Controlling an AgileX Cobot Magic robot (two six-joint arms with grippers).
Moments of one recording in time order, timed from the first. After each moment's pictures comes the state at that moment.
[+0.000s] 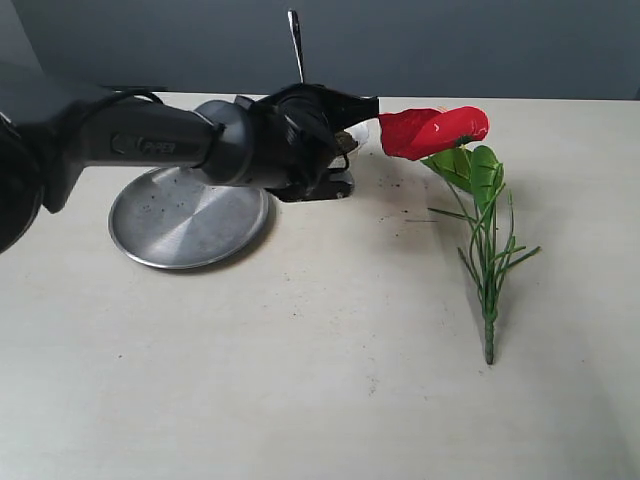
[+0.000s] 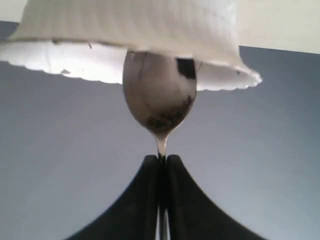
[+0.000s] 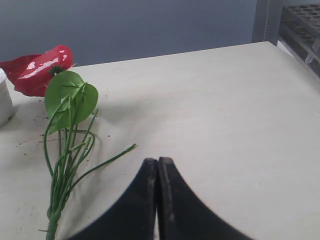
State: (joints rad) left arm -0.60 2.21 -1.51 1.74 0.66 0.89; right arm -0.02 0.00 0.00 0.20 0.37 -0.09
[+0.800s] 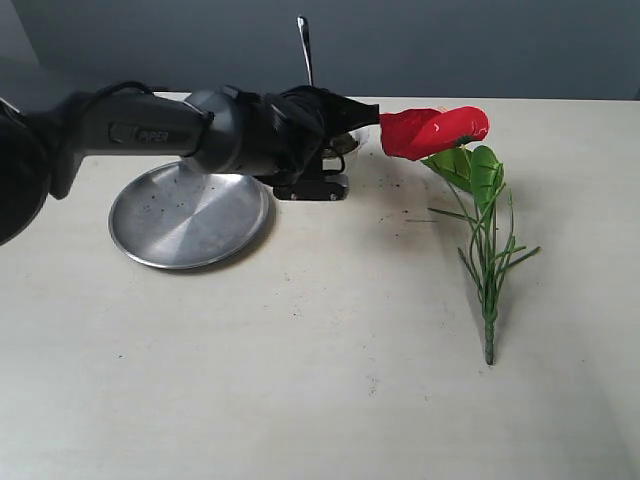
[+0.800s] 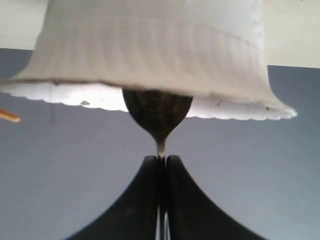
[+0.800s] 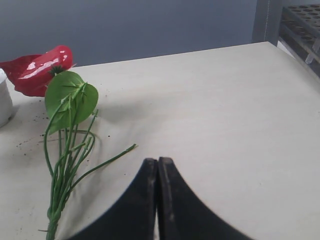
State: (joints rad) left arm -0.55 2.24 -1.53 1.76 0.49 0.96; right arm -0.02 0.00 0.00 0.20 0.37 -0.09
